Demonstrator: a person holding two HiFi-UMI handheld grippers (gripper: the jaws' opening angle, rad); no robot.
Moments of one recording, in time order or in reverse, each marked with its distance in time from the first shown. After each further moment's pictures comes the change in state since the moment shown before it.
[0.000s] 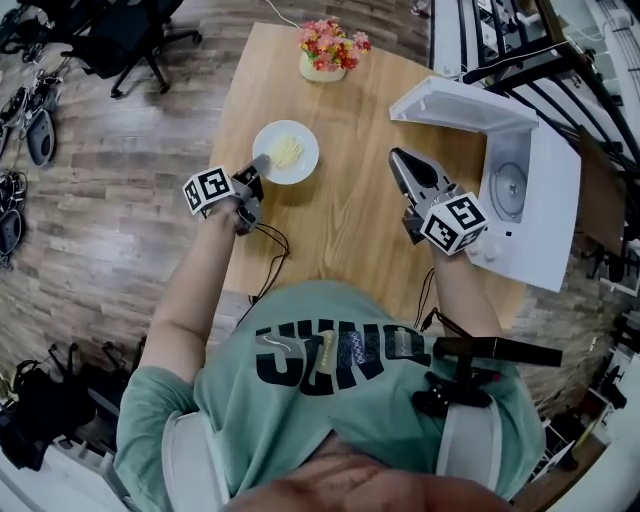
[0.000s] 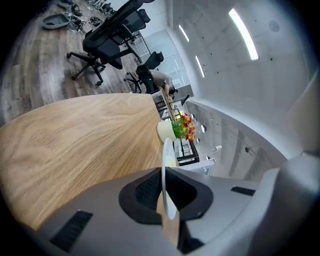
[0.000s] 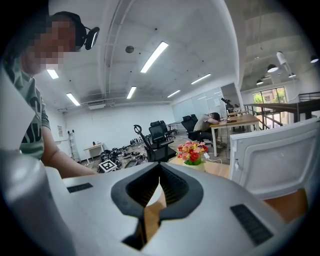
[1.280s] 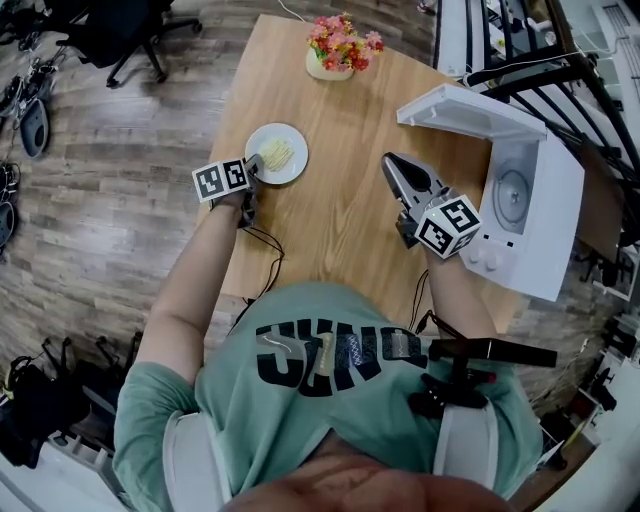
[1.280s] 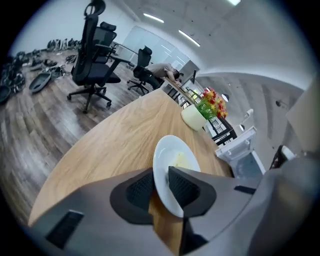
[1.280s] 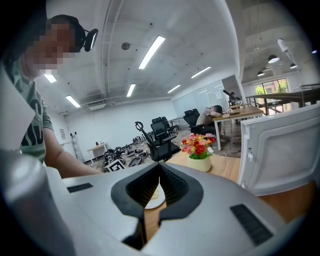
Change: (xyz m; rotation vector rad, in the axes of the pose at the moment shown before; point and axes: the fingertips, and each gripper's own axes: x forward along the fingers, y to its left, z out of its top) left arm 0.007 0.076 0.016 0.298 0.102 0.422; right arm 0.035 0.004 -0.022 0.047 0.046 0.037
